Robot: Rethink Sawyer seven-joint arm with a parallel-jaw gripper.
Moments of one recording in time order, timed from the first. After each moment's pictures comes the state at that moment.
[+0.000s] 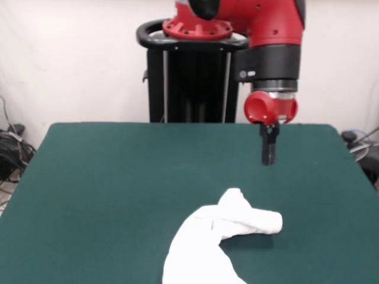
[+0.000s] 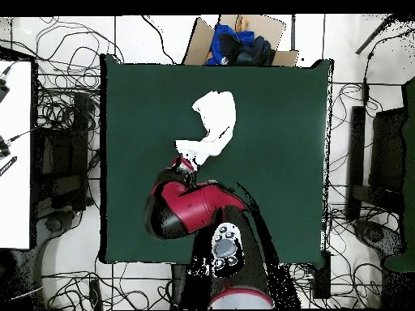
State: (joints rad) arm -0.12 -0.74 0.05 1.88 -0.51 -0.06 1.27
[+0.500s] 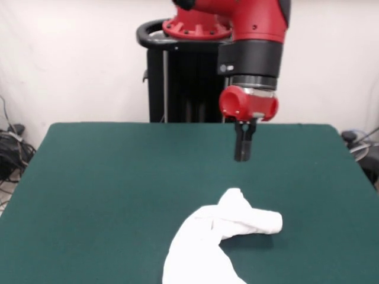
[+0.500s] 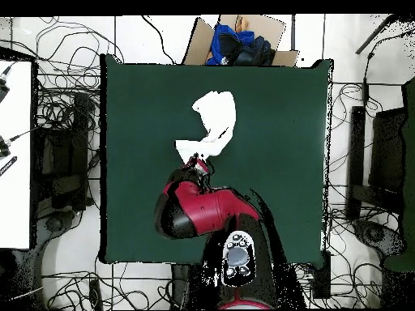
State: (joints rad) arm -0.11 -0.73 -0.05 1.88 -0.43 -0.06 1.27
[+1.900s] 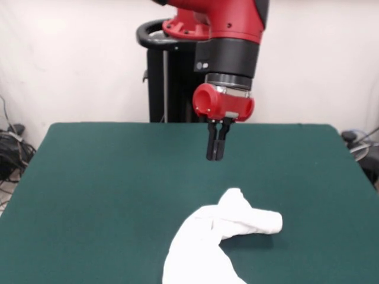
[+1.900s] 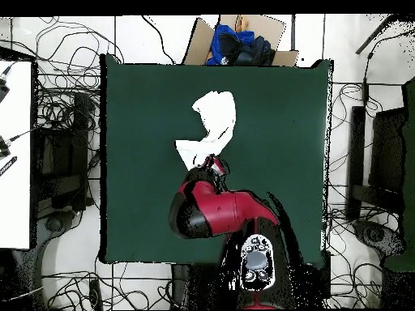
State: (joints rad) arm -0.16 -0.73 -0.06 1.87 -0.45 -0.06 1.27
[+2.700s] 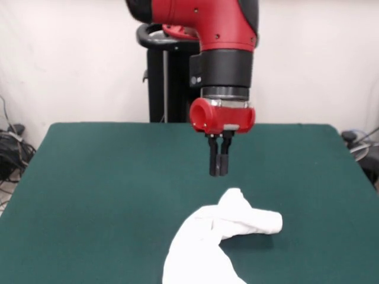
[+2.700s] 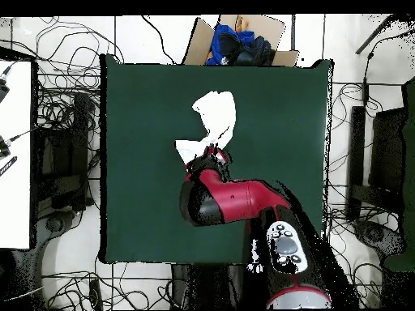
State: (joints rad) arm -0.34 -0.72 0.14 1.86 -0.46 -0.06 1.27
